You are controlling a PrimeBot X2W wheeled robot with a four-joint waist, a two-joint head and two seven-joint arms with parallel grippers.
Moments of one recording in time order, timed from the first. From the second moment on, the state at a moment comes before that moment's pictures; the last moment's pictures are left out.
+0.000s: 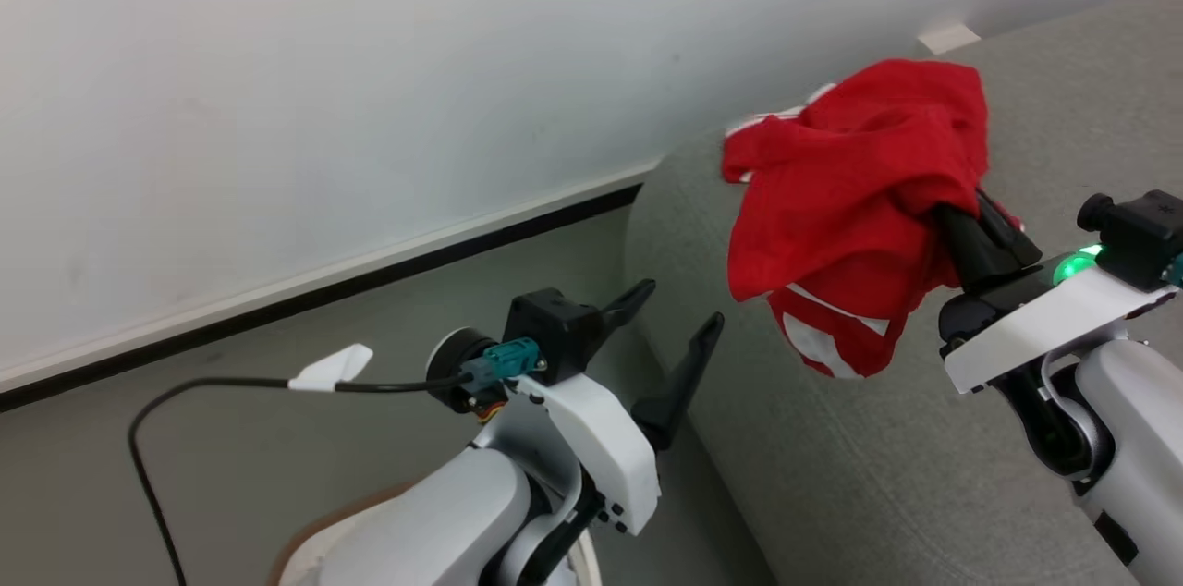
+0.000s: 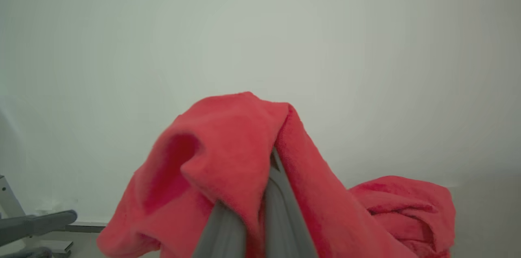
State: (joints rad) left arm -0.65 0.26 -0.91 0.14 -0.67 0.18 -0.01; right arm -0.71 -0.43 0.69 0.40 0.92 0.13 -0.26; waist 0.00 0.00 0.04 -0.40
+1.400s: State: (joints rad) left arm -0.89 0.27 -0.98 0.06 -0.56 0.11 0.03; right arm -1.11 -0.49 -0.17 1.22 0.36 0.13 -0.26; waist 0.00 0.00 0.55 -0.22
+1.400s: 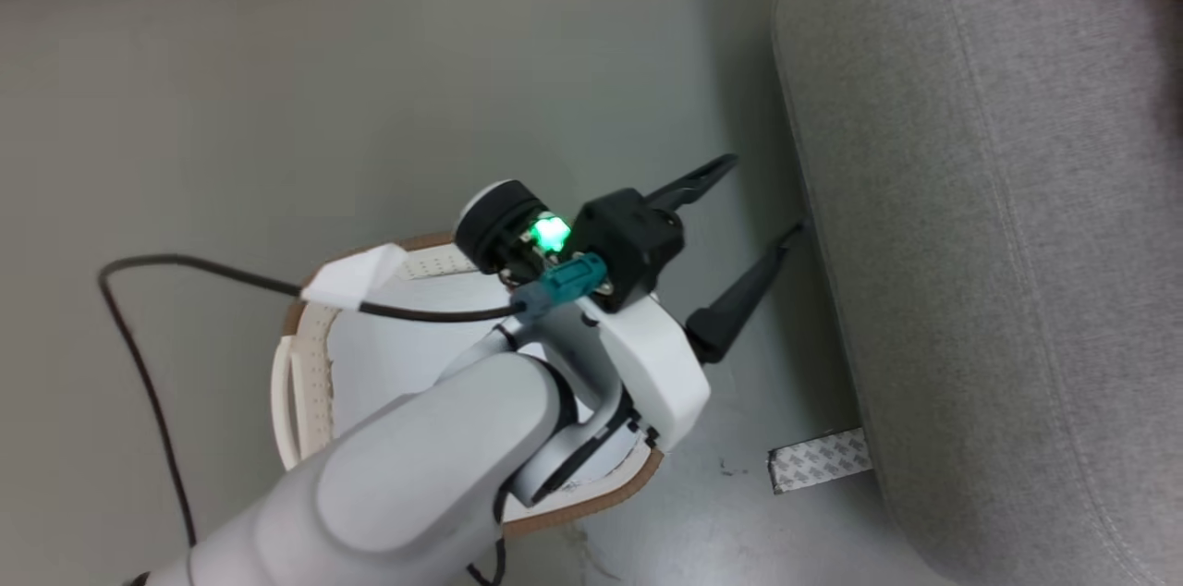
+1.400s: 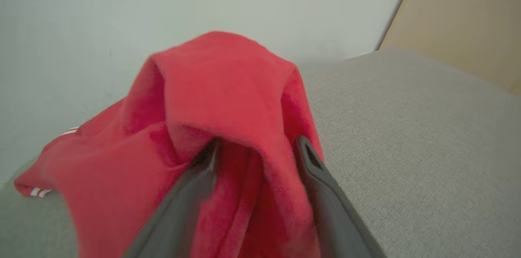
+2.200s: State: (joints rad) left arm -0.50 0.38 -0.84 0.15 -0.68 0.27 -0.22; right arm -0.40 -0.16 -0.21 0.40 0.12 0.13 -0.26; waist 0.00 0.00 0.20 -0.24
